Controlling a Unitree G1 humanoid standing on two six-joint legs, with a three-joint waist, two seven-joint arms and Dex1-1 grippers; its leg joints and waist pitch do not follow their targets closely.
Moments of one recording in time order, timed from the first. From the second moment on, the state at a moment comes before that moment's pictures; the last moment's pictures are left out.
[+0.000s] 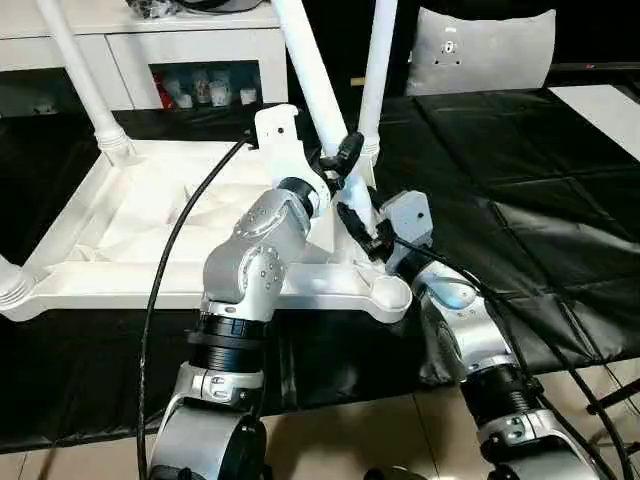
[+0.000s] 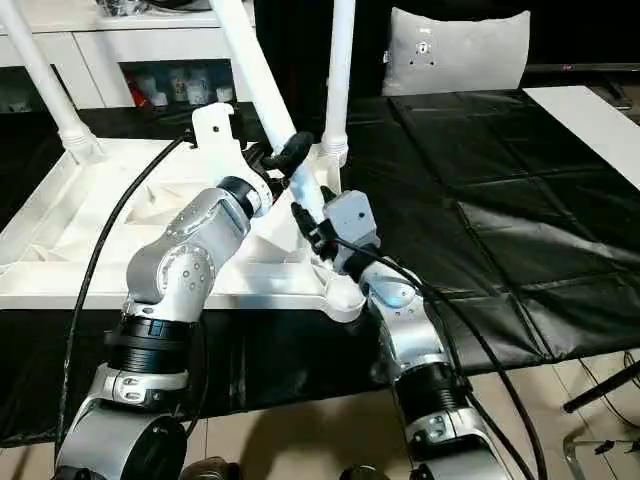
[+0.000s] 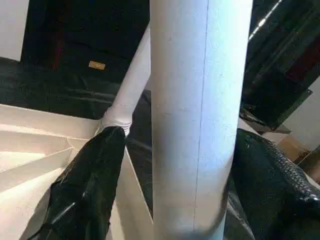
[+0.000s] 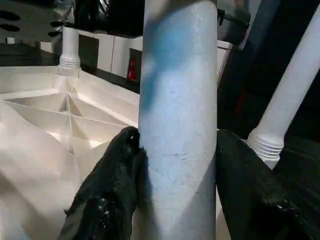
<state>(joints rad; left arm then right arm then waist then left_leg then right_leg) -0.70 -0.14 0.07 0.17 -0.40 0.49 -0.01 -0.48 -0.07 0.09 0.49 -0.02 -0.21 0.40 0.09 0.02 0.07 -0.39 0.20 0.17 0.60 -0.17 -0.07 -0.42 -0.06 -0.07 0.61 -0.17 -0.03</state>
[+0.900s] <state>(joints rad) -0.70 -0.06 -0.03 0.18 -0.29 0.41 -0.09 -0.51 -0.10 0.10 0.51 -0.03 -0.23 0.42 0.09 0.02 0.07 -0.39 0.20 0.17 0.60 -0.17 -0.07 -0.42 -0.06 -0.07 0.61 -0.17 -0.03</state>
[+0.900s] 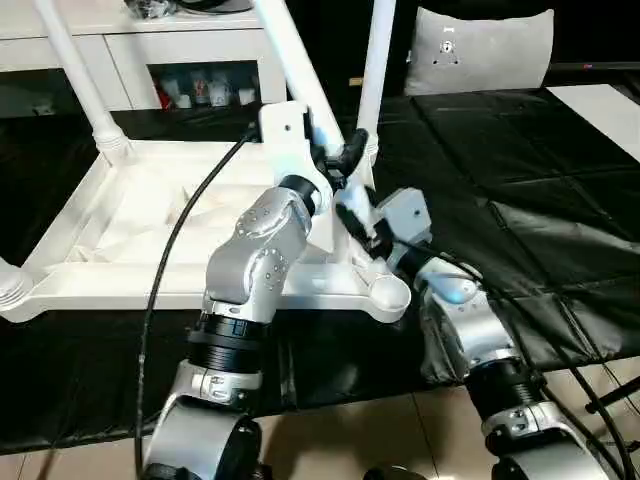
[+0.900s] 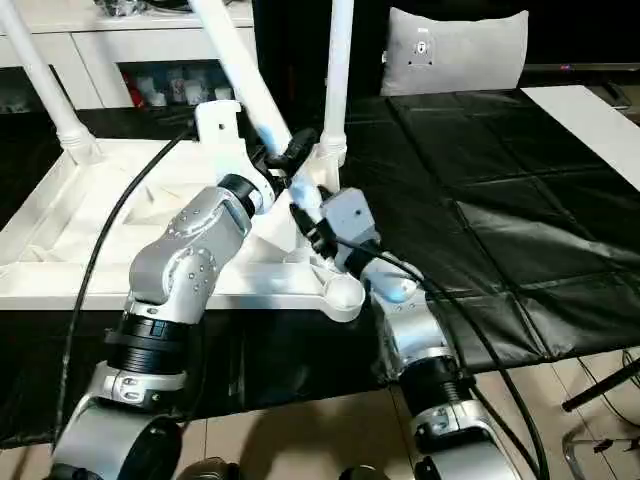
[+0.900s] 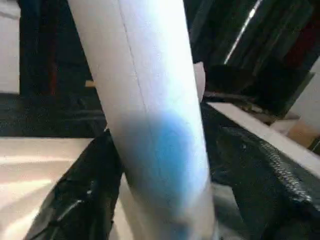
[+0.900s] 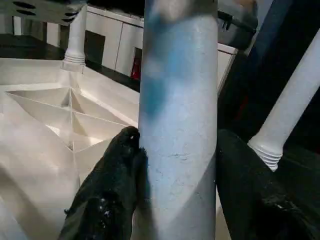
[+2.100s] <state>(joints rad) -0.70 -0.10 0.10 0.24 -0.46 0.42 -0.23 -0.53 -0.13 0.11 0.55 -0.01 -0.28 0.46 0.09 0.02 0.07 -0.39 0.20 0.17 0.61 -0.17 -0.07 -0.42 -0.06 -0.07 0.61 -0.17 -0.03</state>
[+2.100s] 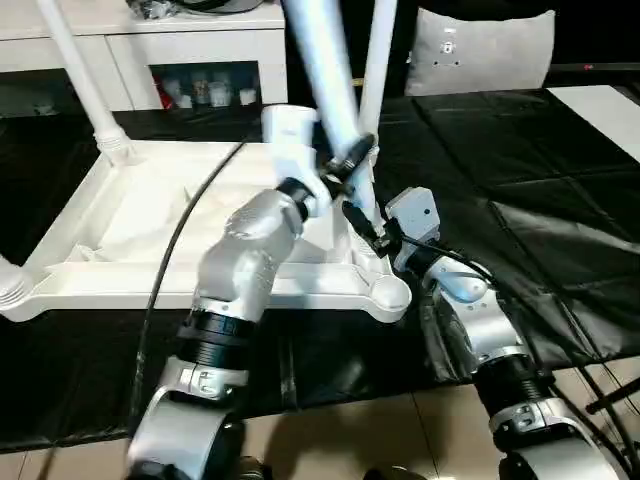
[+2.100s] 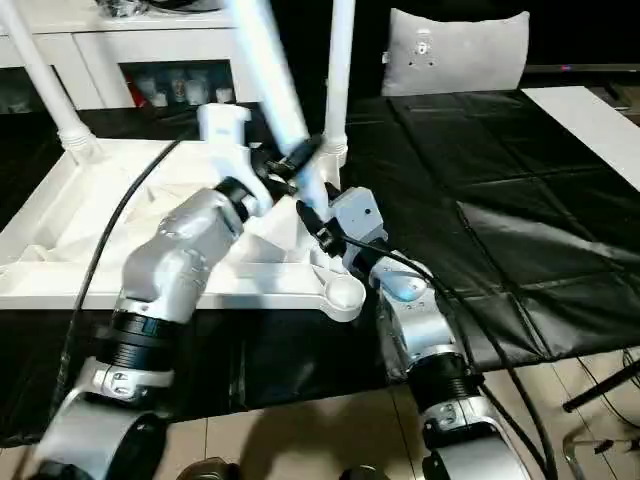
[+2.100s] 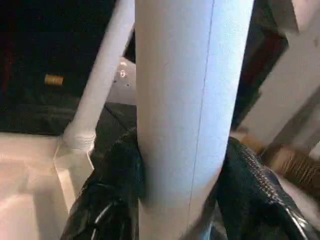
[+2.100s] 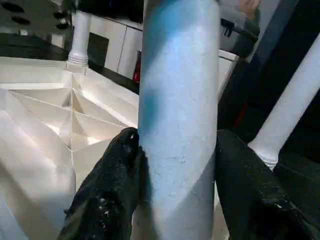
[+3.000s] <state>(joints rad) -0.74 0.06 0.13 0.23 -0.52 0.61 -0.34 -0.55 -0.32 -0.12 0.29 0.58 0.46 0.79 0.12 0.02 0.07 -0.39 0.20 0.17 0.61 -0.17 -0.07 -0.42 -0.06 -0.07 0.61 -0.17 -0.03</state>
